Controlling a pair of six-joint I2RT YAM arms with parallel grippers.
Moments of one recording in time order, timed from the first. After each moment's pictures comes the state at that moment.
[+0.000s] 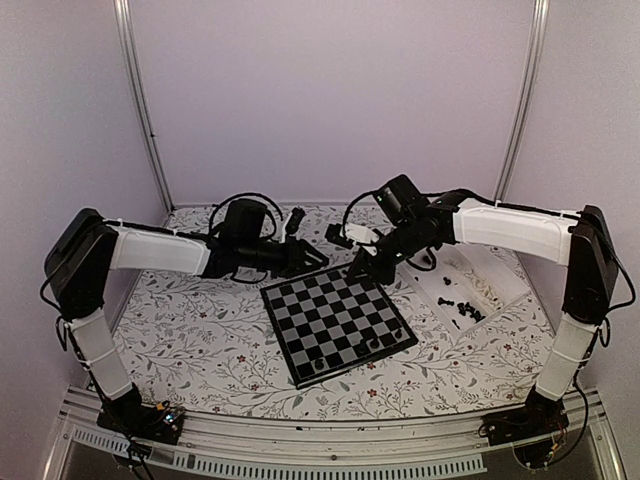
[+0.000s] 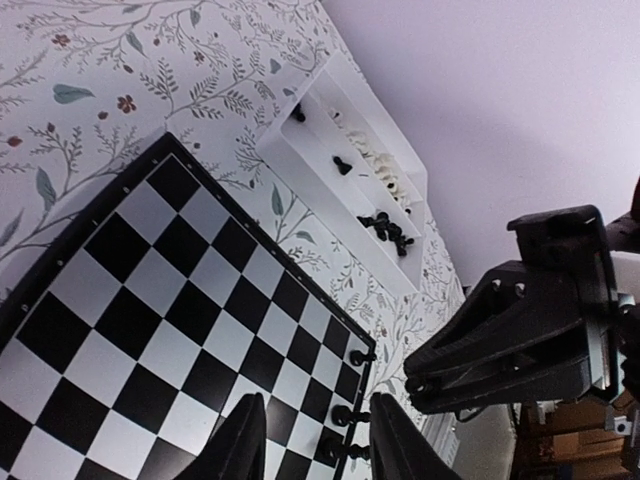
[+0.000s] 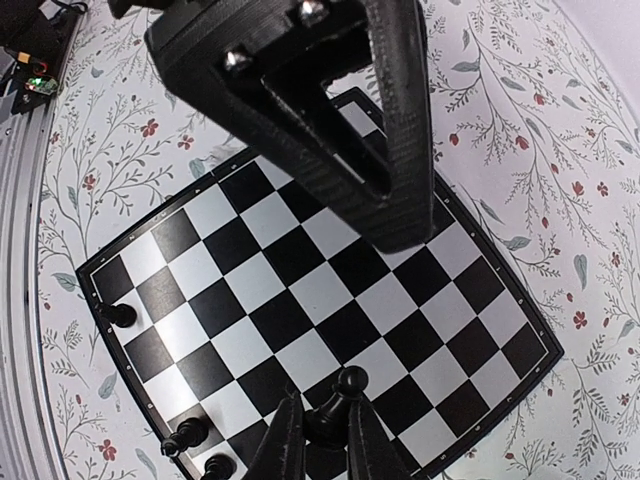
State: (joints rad) left arm -0.66 1.79 1.08 0.21 0.54 -0.66; right arm 0.75 1.81 1.46 -0.59 -0.38 -0.50
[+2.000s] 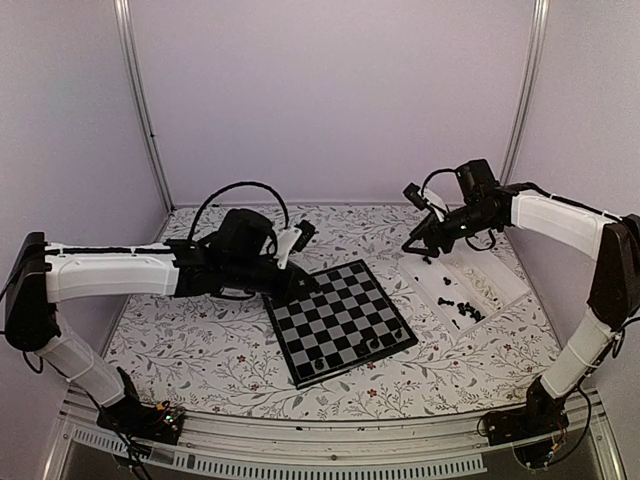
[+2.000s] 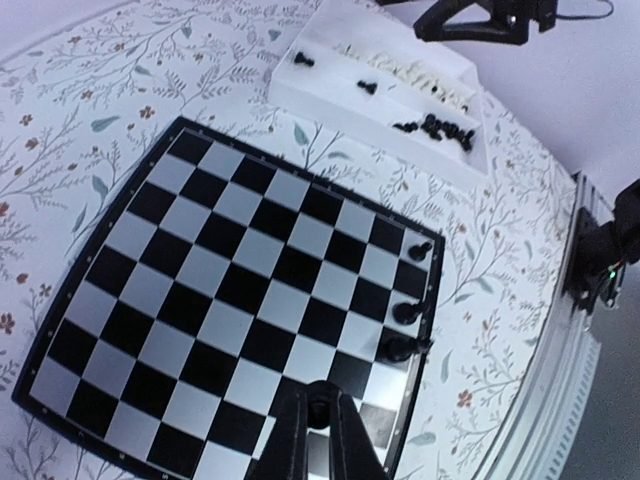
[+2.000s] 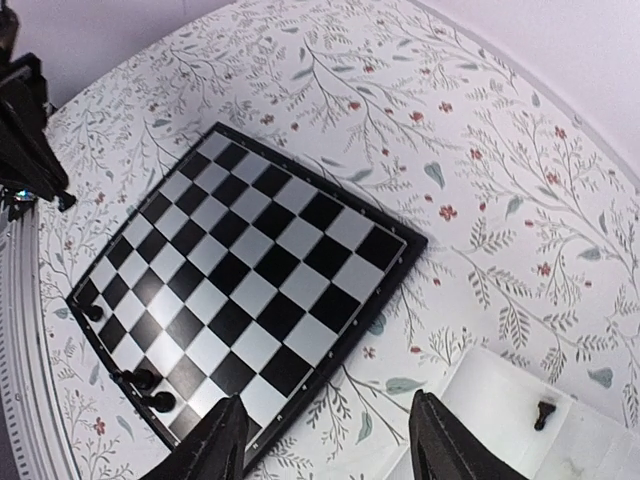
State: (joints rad) left arm -0.87 1.53 1.03 -0.10 0.19 -0.29; right arm 0.37 1.65 1.35 -0.58 -0.62 -0.44
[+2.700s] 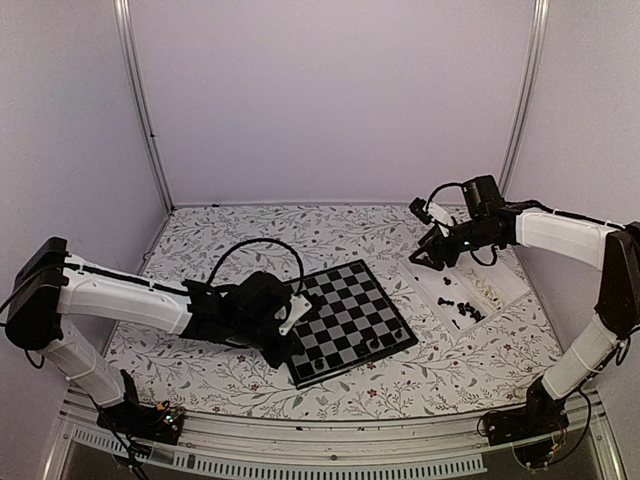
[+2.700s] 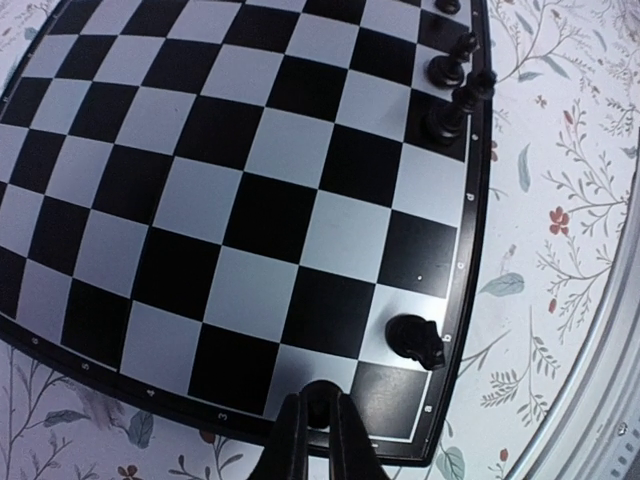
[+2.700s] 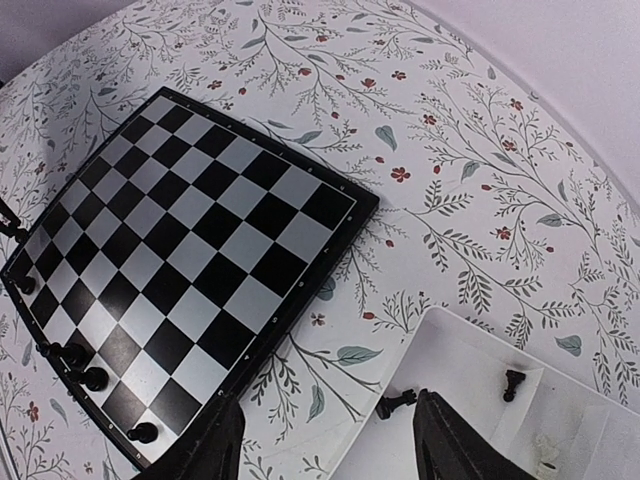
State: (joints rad) left arm -1.07 1.54 0.82 -0.22 -0.01 -0.17; right arm 0.34 1.58 1.13 -0.38 -0.50 -0.49
